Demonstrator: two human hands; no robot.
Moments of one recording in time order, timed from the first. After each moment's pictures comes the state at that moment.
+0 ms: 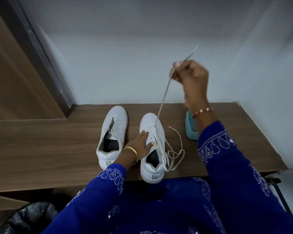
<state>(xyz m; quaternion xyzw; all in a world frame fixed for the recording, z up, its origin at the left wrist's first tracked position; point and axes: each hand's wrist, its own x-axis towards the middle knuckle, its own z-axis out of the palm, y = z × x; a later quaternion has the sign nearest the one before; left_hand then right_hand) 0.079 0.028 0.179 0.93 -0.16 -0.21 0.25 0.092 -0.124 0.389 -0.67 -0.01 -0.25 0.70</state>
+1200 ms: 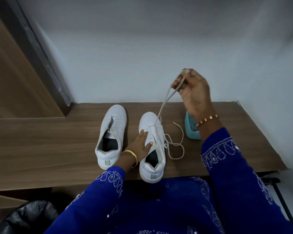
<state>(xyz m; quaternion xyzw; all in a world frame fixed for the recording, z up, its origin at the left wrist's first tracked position) 0.073 0.026 0.165 0.92 -0.15 -0.19 0.32 0.091 -0.140 0.366 -0.52 -0.05 -0.10 0.85</state>
